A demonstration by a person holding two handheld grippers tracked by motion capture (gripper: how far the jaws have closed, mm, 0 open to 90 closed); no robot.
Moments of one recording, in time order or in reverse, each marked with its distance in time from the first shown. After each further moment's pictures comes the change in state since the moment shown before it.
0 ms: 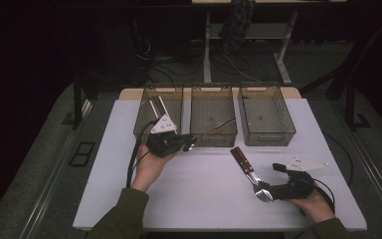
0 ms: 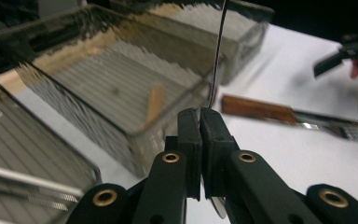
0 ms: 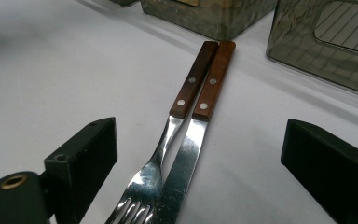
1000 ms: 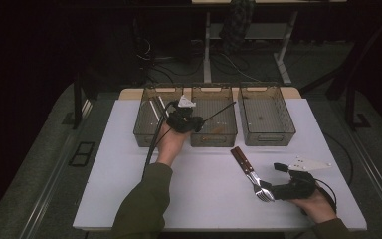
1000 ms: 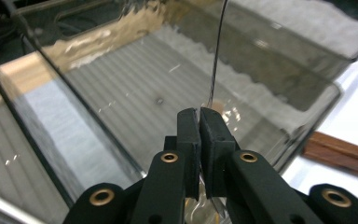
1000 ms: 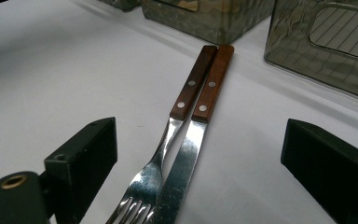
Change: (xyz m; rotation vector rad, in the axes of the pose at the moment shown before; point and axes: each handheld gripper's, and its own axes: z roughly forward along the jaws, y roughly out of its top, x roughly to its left) left arm 0.036 0.026 0.077 0.131 0.153 -0.097; right arm -0.001 0.000 -0.004 -0.014 0.006 0.002
